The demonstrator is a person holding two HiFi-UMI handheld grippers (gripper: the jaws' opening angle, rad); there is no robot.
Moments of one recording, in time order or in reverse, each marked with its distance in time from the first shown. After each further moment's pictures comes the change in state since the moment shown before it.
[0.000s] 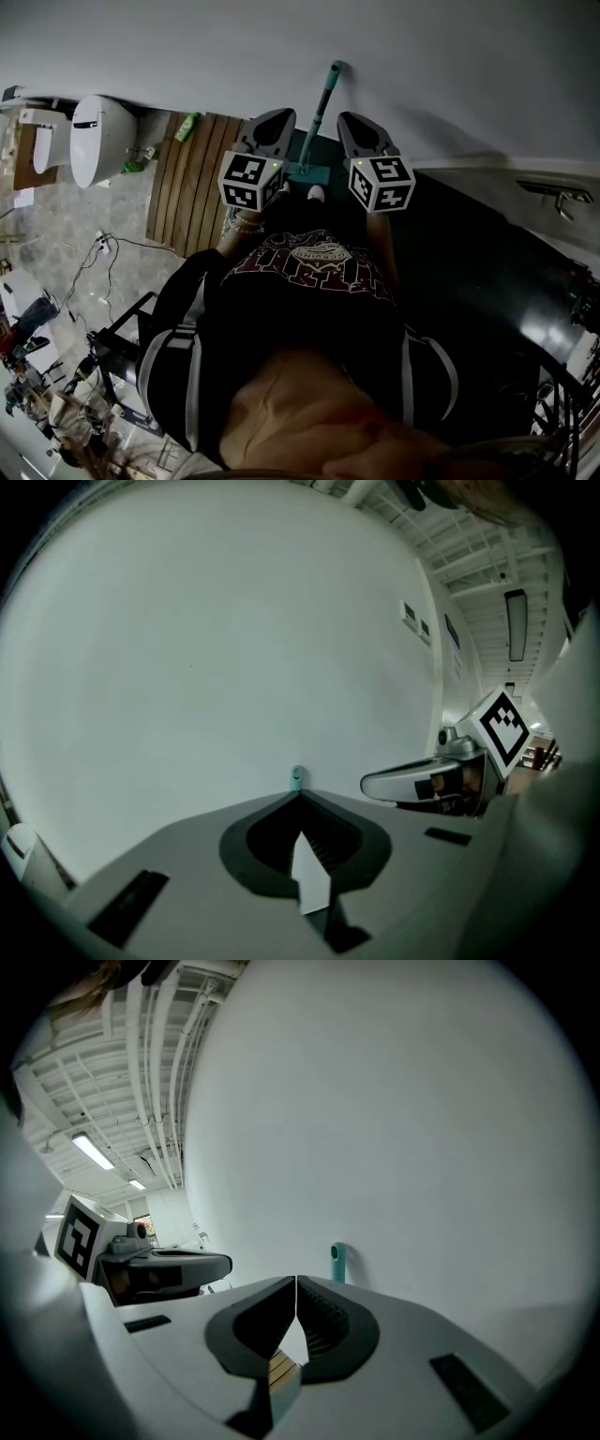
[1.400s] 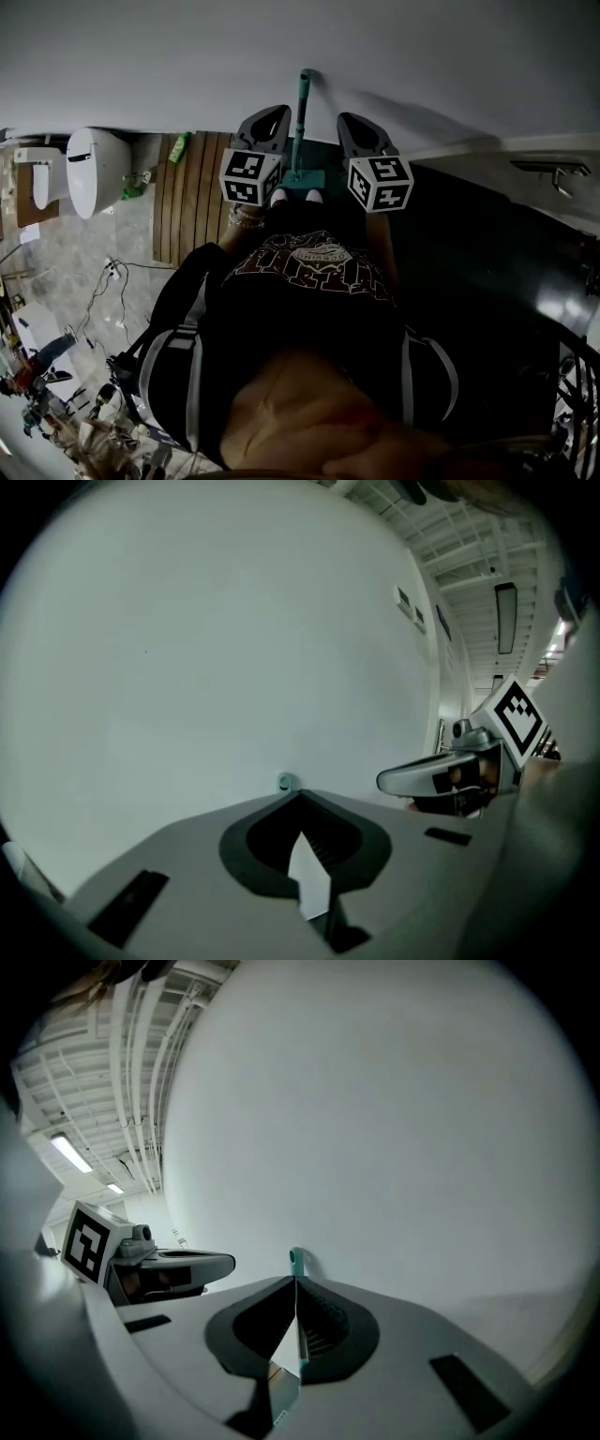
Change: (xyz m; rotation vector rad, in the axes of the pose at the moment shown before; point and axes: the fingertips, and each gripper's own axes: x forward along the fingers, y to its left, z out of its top) left arm 0.061 -0.016 0.006 0.053 0.017 -0.058; right arm -0.015 -0.058 0.002 0.045 -0.024 -0.114
